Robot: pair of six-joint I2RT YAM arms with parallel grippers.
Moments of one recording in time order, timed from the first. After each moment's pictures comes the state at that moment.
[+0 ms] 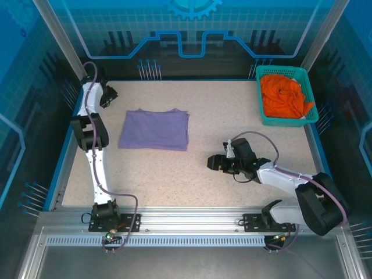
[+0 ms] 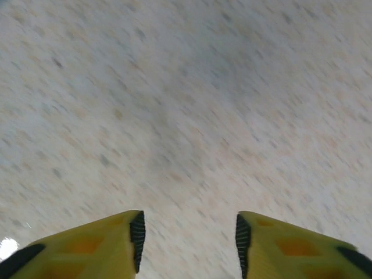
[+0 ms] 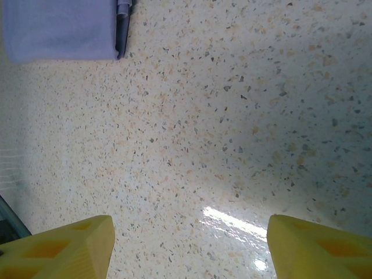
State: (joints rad) left arm 0.22 2.53 2.41 -1.02 -0.03 -0.63; right arm 0.50 1.27 0.47 -0.04 -0.37 0.69
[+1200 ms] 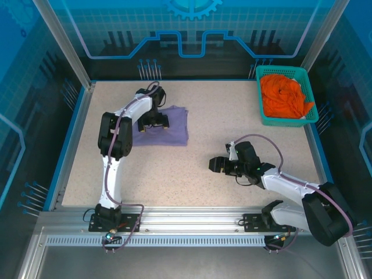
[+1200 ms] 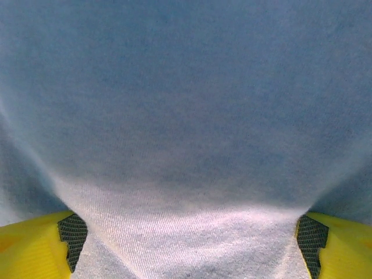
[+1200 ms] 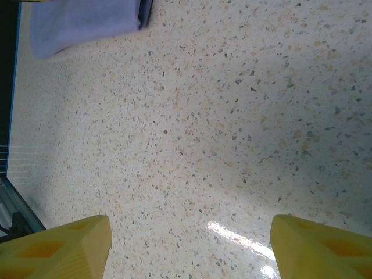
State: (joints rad) left arm -0.22 2.31 1.90 -1.10 -0.08 -0.50; right arm 0.49 1.17 0.40 0.00 -0.39 0.69
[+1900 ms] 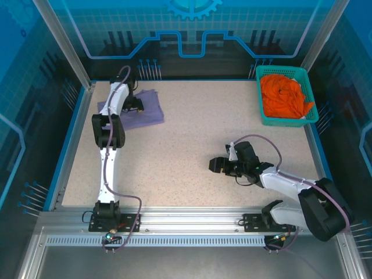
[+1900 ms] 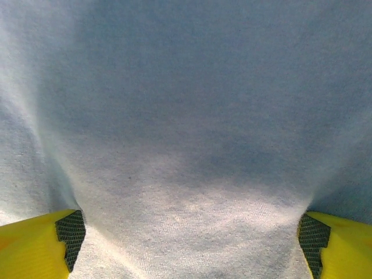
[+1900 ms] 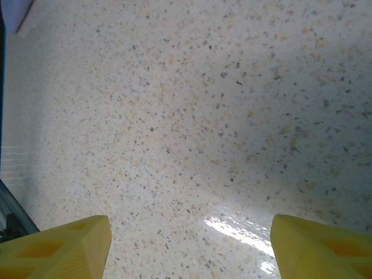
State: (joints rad) left arm 0.04 2.65 2.54 -1.32 -0.20 -0.39; right arm 0.48 1.22 0.40 0.00 -0.40 0.69
